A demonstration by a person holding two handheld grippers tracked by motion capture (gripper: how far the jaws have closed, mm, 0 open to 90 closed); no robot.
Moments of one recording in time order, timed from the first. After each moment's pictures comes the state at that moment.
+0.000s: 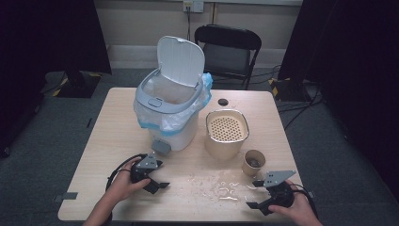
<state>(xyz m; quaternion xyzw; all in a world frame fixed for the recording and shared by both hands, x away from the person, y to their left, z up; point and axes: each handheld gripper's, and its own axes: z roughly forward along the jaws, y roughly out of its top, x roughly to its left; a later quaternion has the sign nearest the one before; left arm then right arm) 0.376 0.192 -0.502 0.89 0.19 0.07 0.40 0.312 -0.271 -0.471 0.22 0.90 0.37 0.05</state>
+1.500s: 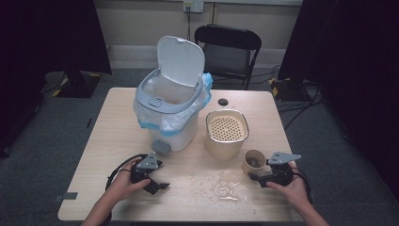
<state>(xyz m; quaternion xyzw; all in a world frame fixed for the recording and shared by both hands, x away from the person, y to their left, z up) 0.376 0.191 -0.503 0.90 0.18 0.07 0.40 0.374 -0.292 -0.487 0.30 0.85 0.42 0.14</state>
